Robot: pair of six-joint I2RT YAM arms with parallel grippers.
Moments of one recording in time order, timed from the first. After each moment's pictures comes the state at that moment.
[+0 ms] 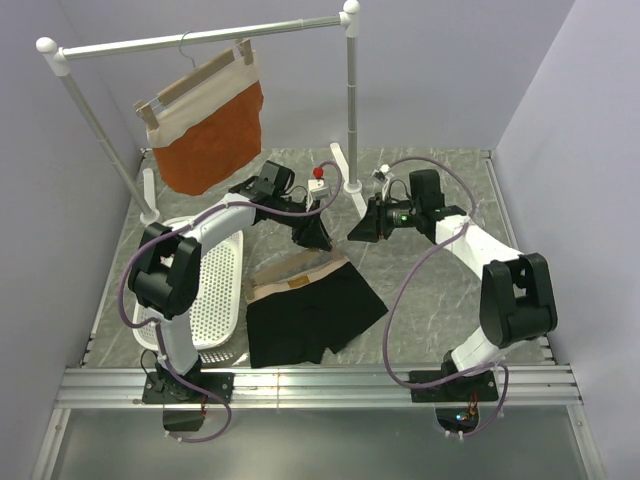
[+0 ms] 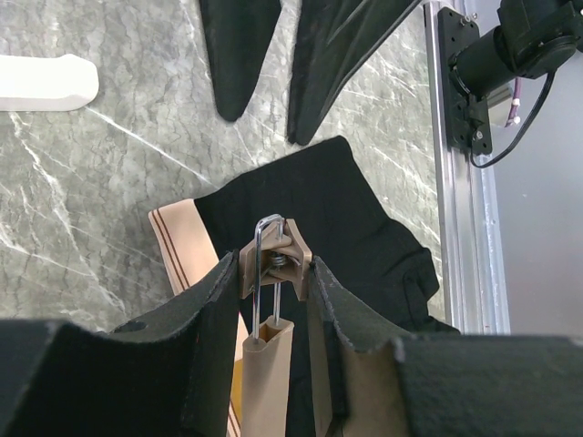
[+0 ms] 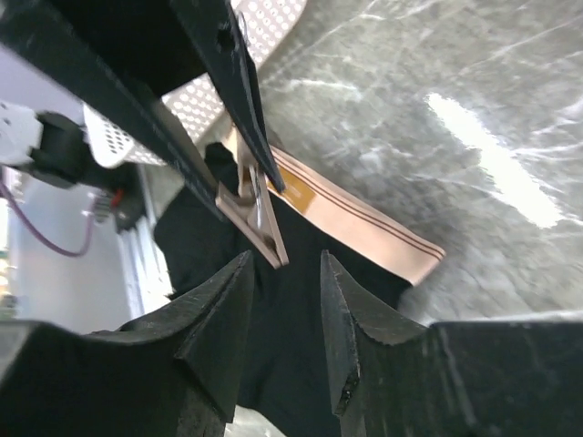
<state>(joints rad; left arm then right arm) -0.48 1.86 1.41 -0.44 1.06 0.38 0.23 1.57 1.04 -0.17 -1.01 0.04</state>
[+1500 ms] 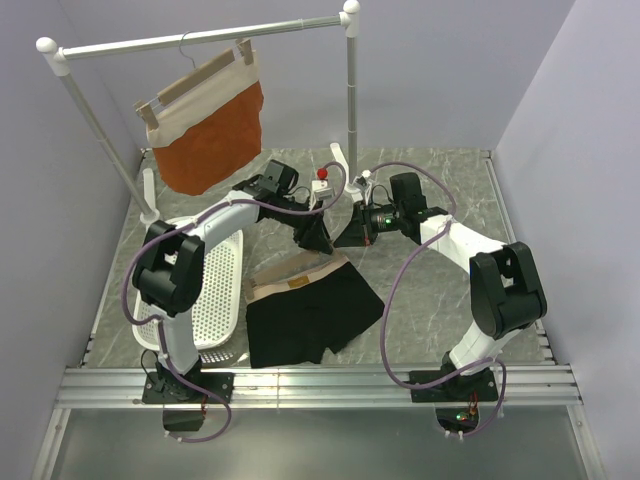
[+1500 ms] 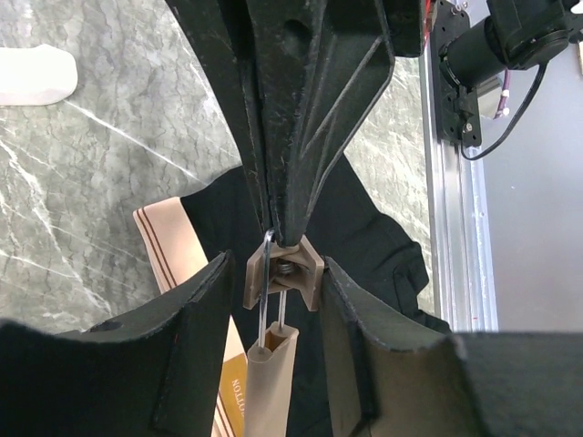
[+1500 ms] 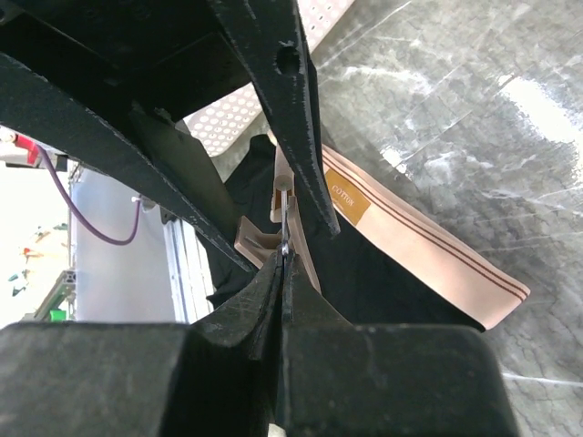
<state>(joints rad) -0.50 1.89 1.45 -0.52 1.06 0.41 0.33 1.66 1.05 -0.10 -1.06 0.16</state>
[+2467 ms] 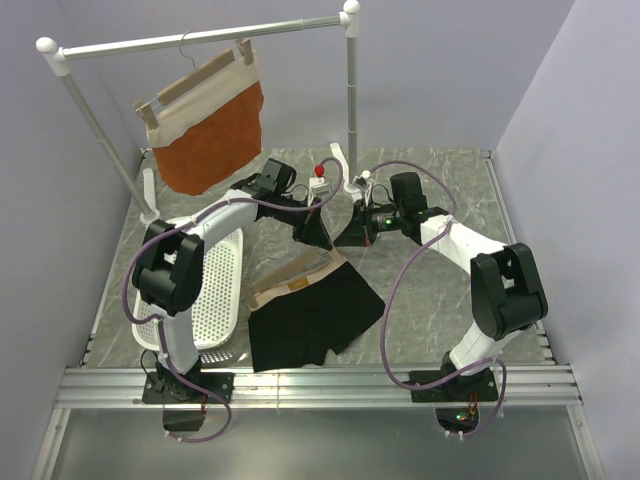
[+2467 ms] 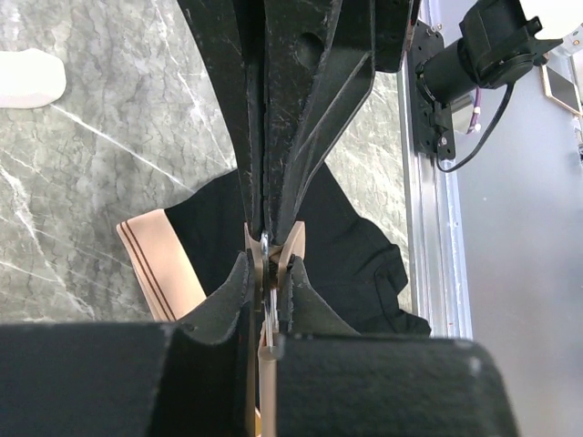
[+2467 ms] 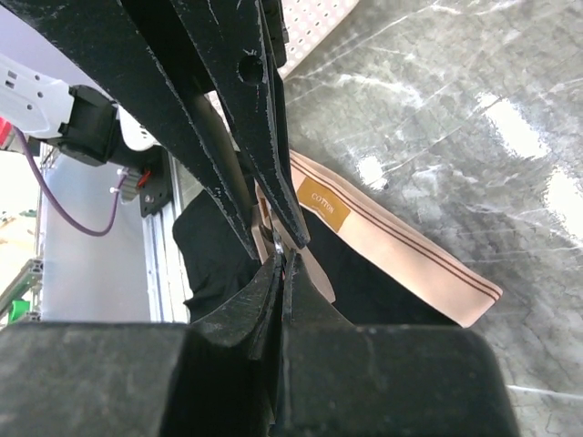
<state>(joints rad) -0.48 1.90 1.46 -0.51 1.11 0.35 0.33 1.65 1.05 -0.09 -1.05 0.09</state>
